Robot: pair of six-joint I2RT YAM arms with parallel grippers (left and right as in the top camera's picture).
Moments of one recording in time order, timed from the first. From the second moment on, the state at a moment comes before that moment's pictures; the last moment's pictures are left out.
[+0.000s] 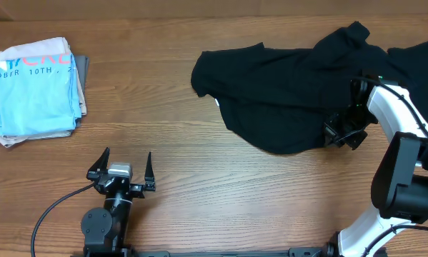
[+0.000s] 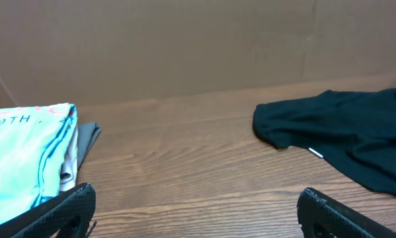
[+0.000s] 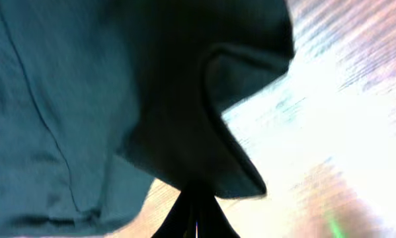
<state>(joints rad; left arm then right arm) 0.00 0.02 0.01 -0.07 0.09 0.06 -0.18 1.91 1.32 -1.18 -0.18 0.60</state>
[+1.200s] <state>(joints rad) 0.00 0.02 0.01 -0.07 0.09 0.06 0.20 1.61 0.94 -1.27 -0.20 0.88</state>
